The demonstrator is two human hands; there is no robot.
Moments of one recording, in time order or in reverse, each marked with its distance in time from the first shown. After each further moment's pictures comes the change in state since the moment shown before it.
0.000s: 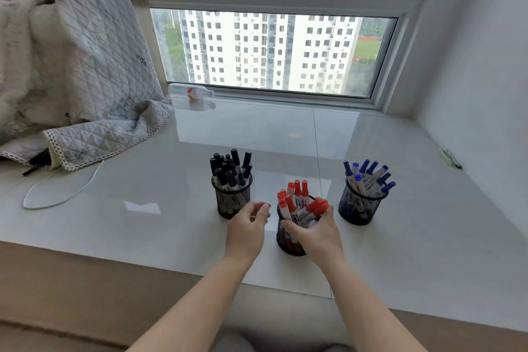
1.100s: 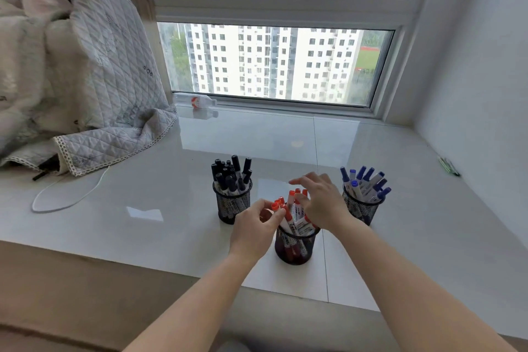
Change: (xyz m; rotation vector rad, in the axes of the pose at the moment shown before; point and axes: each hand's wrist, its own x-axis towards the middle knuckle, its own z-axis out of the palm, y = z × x) left_hand -0.004 0.026 0.001 0.197 -0.014 0.127; right_hand 0.055 -0.045 -0.029 -0.667 -0.158 -0.531
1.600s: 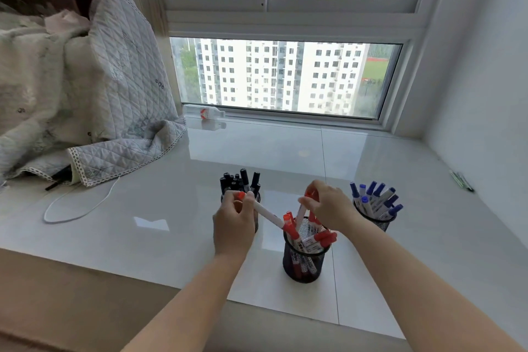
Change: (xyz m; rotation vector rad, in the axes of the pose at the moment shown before) left_hand 0.025 0.006 -0.034 -0.178 0.338 -0.045; right_hand 0.020 -0.008 -0.020 0.162 -0.133 0.133
